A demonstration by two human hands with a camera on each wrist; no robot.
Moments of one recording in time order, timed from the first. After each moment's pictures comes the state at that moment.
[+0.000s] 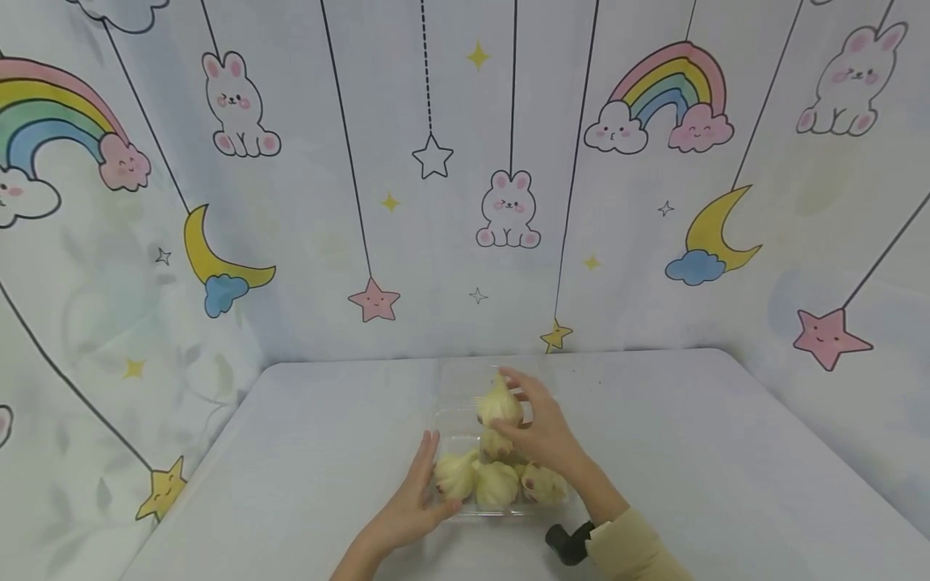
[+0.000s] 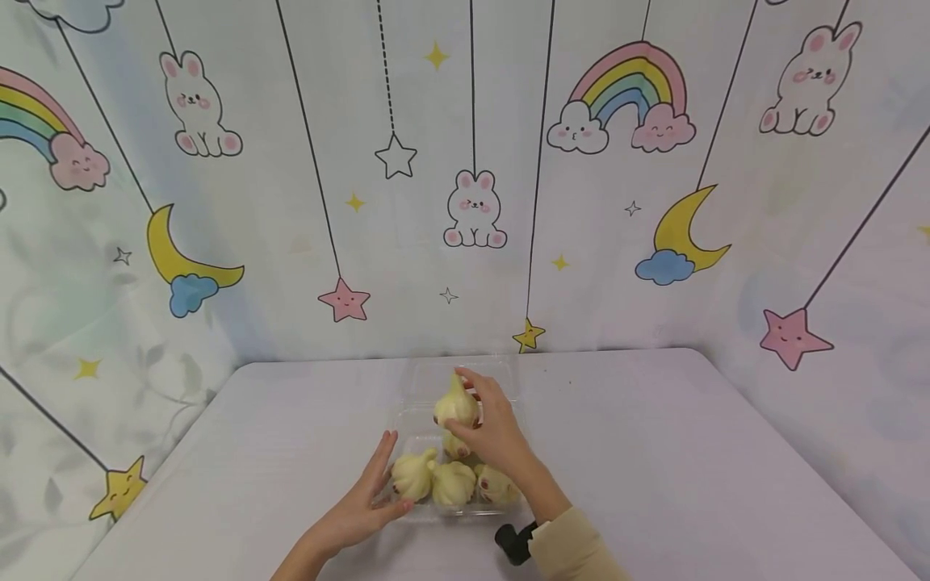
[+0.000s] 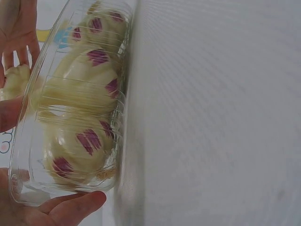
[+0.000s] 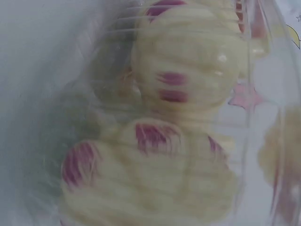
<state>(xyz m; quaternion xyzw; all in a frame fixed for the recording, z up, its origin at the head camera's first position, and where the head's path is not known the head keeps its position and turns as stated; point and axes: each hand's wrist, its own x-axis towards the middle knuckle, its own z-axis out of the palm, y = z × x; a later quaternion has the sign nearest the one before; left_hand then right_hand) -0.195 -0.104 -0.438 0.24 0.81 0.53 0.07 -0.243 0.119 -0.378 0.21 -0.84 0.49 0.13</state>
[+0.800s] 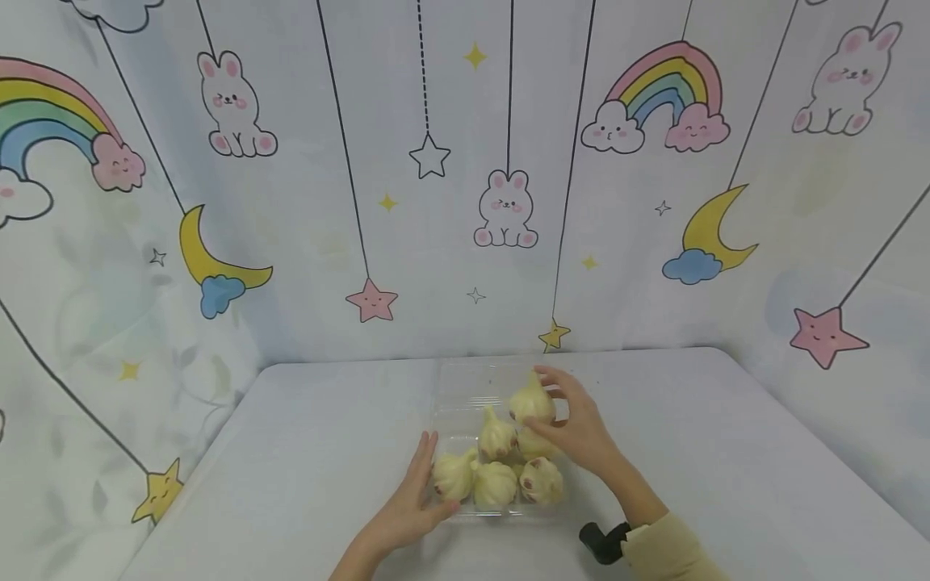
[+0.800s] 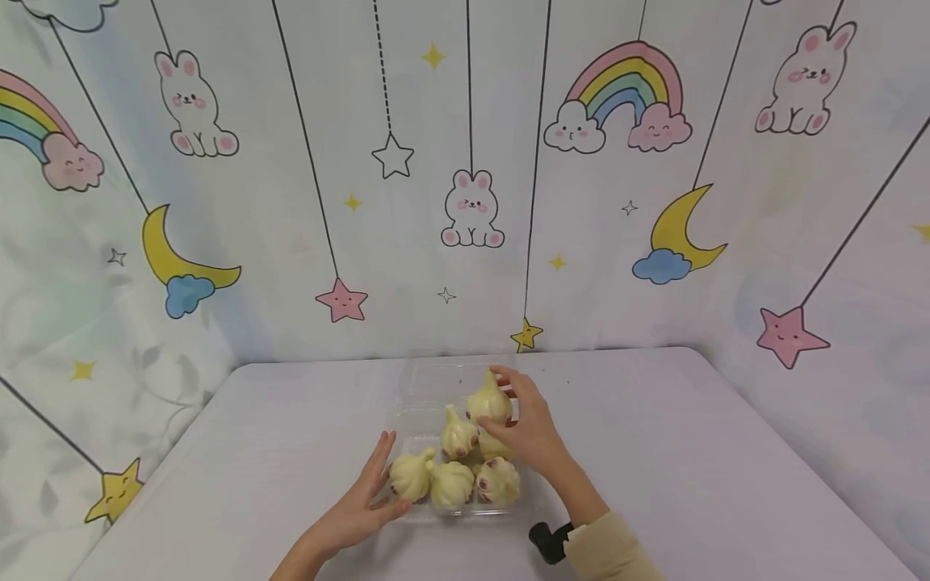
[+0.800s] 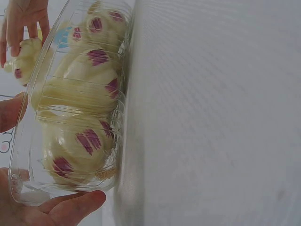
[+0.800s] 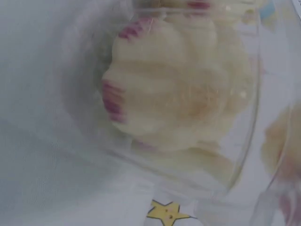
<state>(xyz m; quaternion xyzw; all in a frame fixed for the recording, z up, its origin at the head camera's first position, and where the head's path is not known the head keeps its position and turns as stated) -0.193 -0.103 -0.436 0.23 0.82 0.52 0.06 -0.231 0.156 -0.364 0.19 -0.84 0.48 0.16</state>
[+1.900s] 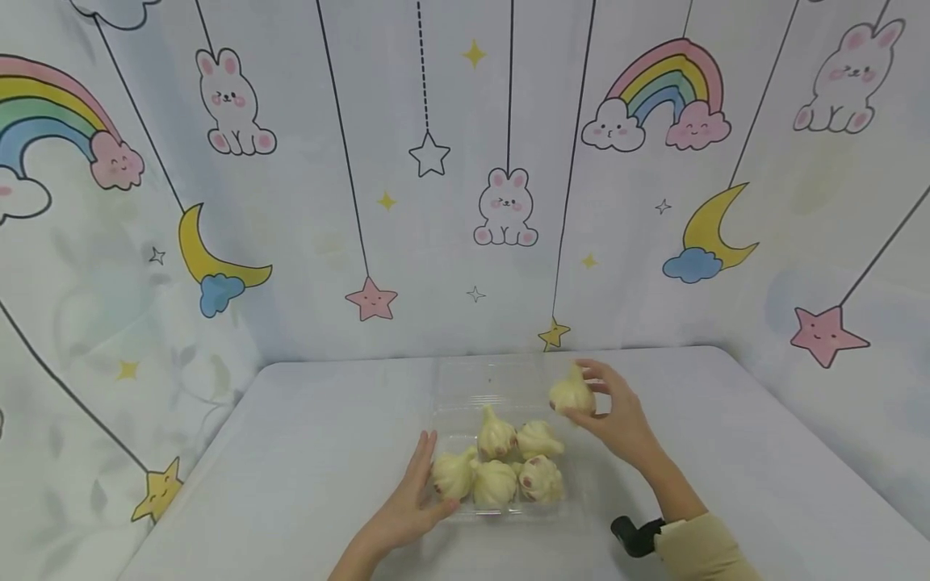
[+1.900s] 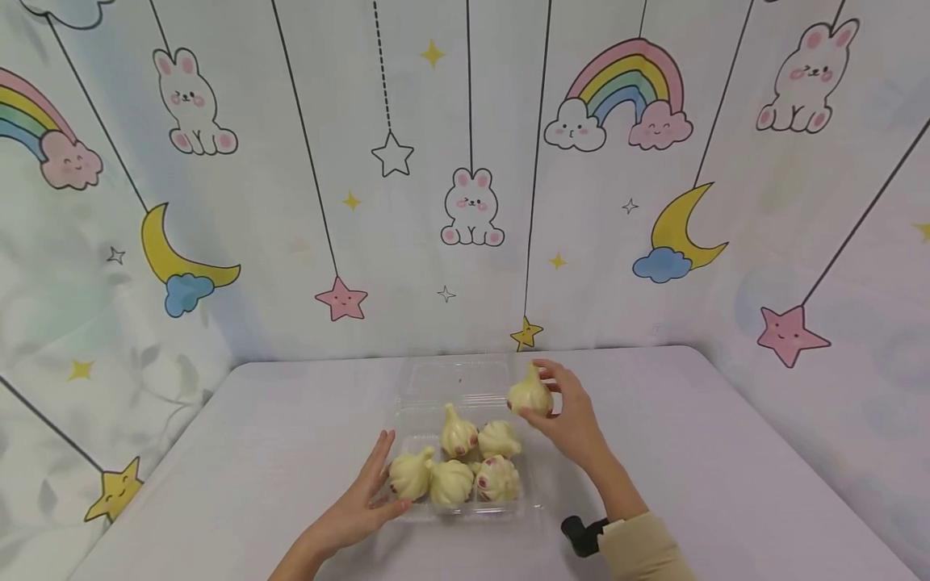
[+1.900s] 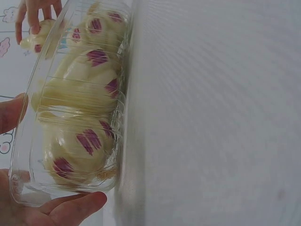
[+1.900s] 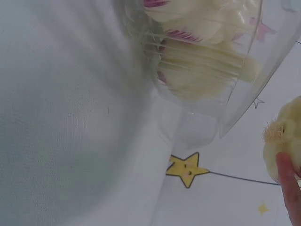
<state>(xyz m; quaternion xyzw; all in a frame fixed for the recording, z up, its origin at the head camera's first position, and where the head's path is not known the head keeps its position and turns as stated) -0.193 -0.104 -0.435 0.23 0.81 0.53 0.07 -0.246 0.212 -0.376 0.17 -0.86 0.44 0.20</state>
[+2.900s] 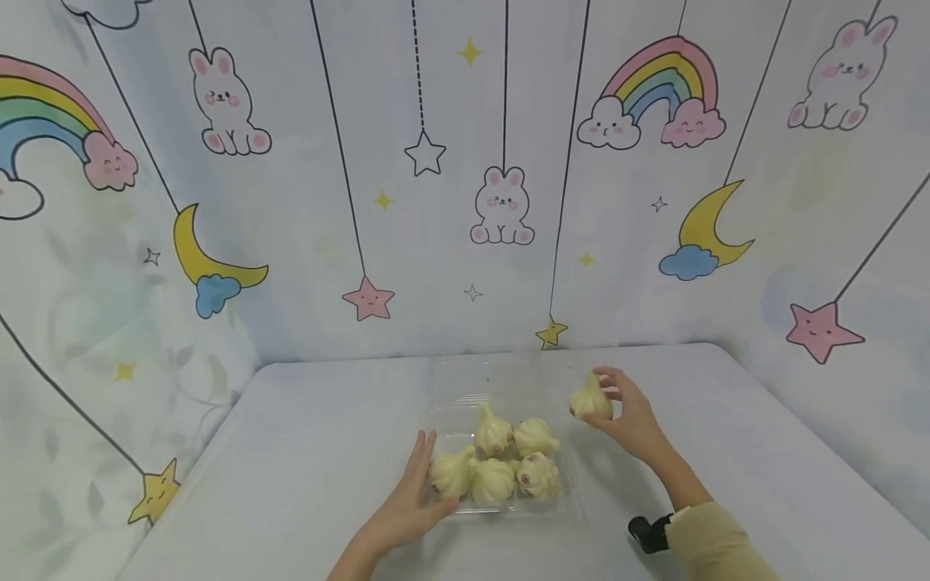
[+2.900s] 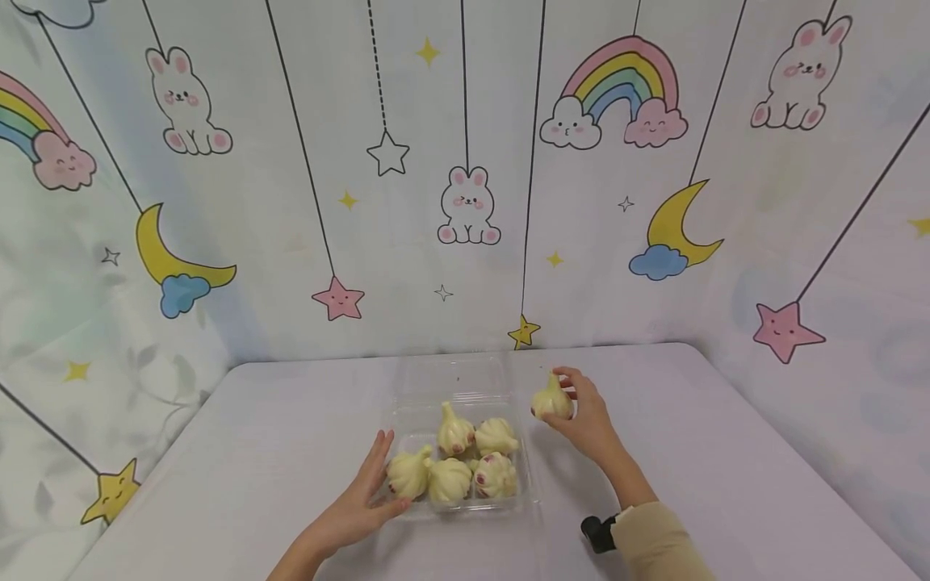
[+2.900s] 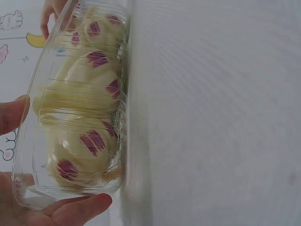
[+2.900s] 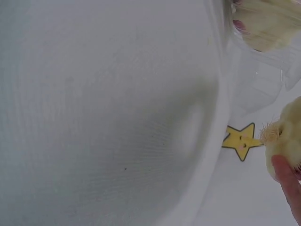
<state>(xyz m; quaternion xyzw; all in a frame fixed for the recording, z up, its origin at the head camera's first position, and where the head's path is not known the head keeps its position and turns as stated) -0.190 -0.101 -0.431 0.21 0.84 0.50 0.06 -0.261 0.245 -0.399 0.12 -0.89 0.40 0.16</state>
